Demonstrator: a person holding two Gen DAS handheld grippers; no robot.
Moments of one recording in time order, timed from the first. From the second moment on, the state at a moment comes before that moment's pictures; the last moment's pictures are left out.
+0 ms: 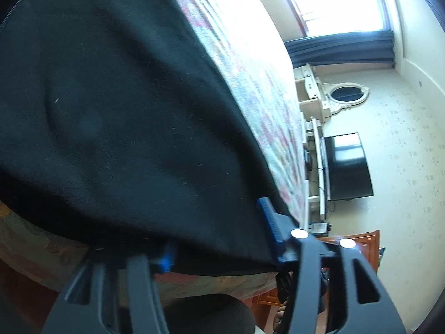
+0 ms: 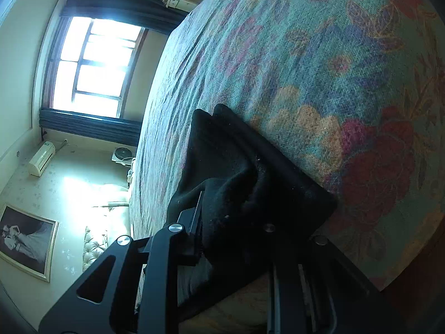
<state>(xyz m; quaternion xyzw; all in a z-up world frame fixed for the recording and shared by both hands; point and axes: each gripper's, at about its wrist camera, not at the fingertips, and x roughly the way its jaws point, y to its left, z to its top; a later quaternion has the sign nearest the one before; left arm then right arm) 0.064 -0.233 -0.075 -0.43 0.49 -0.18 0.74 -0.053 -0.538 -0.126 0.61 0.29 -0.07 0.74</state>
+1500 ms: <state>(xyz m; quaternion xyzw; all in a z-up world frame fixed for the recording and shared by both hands) 0.058 -0.140 0.008 -0.31 0.41 -0.27 0.81 -0.060 -0.609 -0.099 0.54 0.29 -0.08 0.78</state>
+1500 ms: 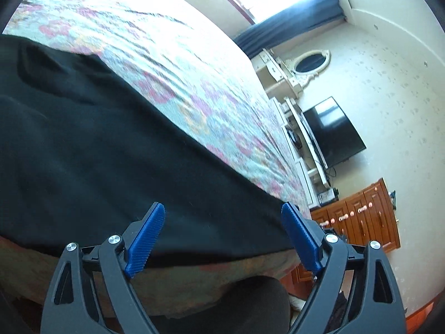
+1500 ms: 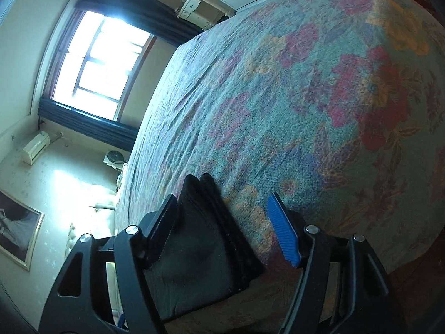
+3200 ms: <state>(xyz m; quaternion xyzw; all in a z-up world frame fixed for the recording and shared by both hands) 0.072 0.031 -0.031 -0.28 0.42 -0.19 0.84 0.041 -0.476 0.086 0.38 0.35 0.07 0.85</state>
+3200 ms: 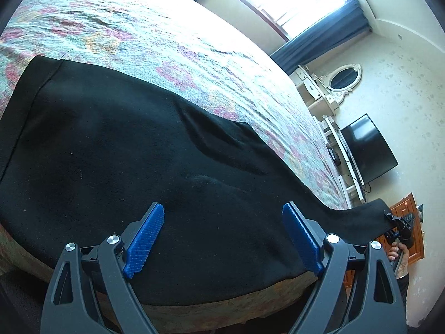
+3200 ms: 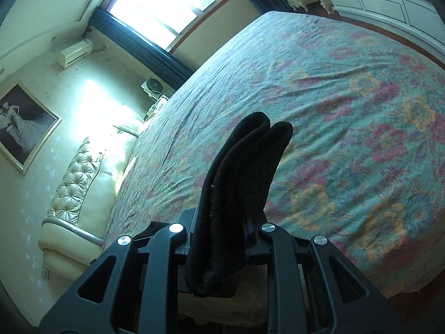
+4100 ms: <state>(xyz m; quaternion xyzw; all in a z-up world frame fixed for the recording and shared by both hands) 0.056 0.053 -0.033 -0.29 0.42 -0.22 0.83 0.135 -0.116 0.015 -0.01 0.49 0.15 0.86</state>
